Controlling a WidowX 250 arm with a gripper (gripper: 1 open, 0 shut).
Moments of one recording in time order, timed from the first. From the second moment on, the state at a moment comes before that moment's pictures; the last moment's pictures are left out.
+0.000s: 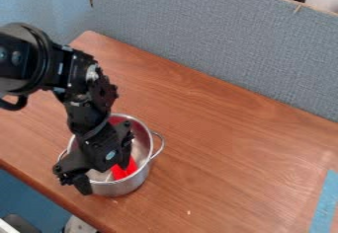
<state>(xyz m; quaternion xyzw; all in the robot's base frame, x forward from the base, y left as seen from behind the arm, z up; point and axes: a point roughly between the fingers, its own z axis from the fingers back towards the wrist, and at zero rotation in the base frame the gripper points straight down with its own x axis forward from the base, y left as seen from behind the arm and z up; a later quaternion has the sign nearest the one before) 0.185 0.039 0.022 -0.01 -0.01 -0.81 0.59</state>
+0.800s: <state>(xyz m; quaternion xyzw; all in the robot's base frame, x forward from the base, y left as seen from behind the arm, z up) 0.269 -0.016 0.003 0.01 0.00 -0.68 0.73</state>
